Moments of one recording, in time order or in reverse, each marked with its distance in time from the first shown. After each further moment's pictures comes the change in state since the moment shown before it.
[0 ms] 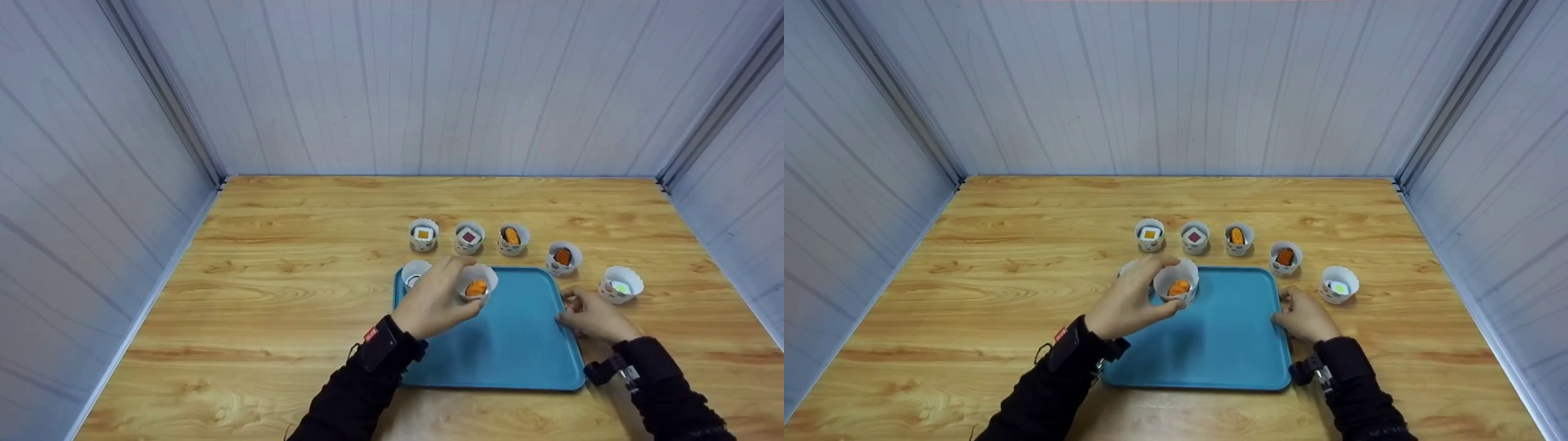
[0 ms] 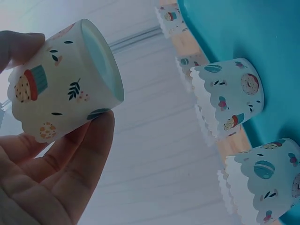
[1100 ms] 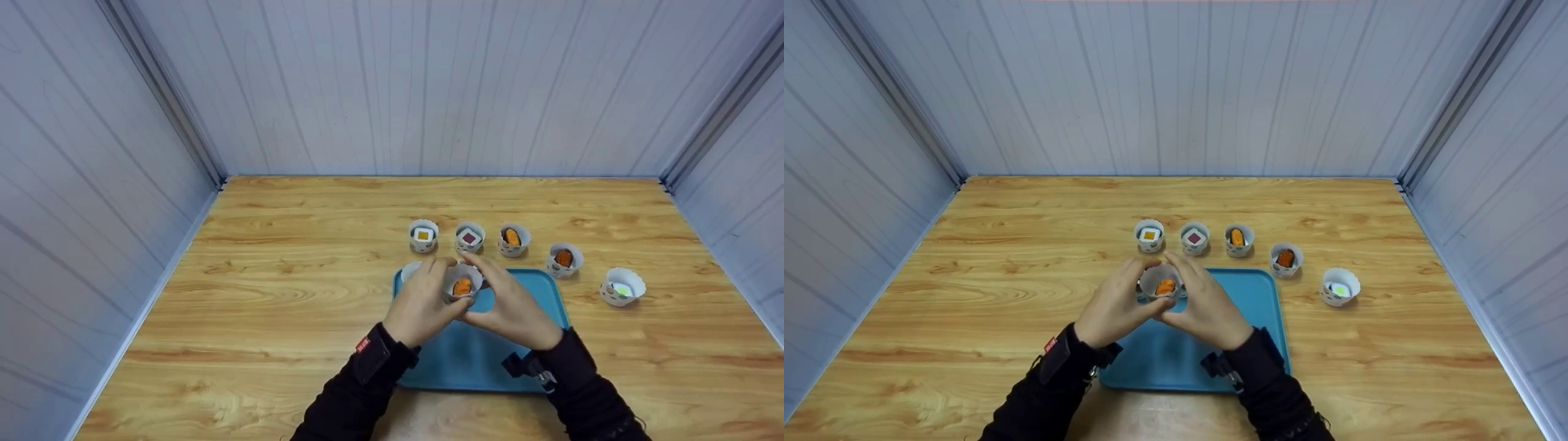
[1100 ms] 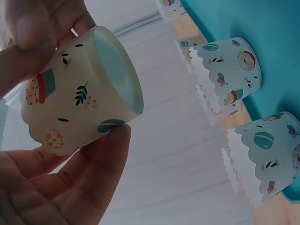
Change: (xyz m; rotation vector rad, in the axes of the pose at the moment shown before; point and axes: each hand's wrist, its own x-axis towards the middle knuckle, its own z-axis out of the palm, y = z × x) left_hand -0.012 0.000 -0.004 0.062 0.117 -0.057; right_hand -0.003 -0.133 0.071 -0.108 0.256 -0.703
